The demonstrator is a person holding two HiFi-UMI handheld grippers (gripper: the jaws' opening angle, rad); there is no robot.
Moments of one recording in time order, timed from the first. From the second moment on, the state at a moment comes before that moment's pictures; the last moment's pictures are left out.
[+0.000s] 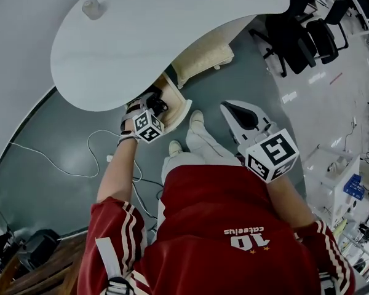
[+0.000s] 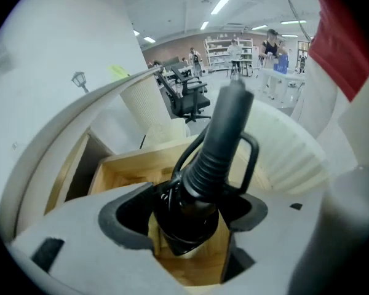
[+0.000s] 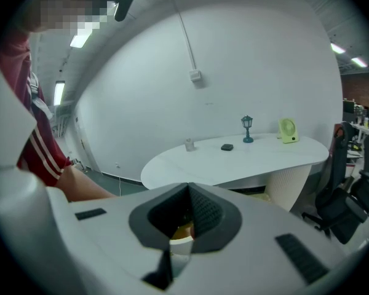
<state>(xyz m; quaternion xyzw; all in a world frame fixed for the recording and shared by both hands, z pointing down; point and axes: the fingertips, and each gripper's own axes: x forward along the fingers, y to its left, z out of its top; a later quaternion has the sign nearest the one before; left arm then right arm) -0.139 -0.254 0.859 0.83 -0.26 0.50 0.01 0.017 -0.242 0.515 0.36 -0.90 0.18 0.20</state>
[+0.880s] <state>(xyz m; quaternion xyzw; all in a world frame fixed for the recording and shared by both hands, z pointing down) -0.121 -0.271 0.876 0.80 -0.23 0.55 -0.09 0.028 -0.236 0.518 0.36 -0.89 0.19 0.20</state>
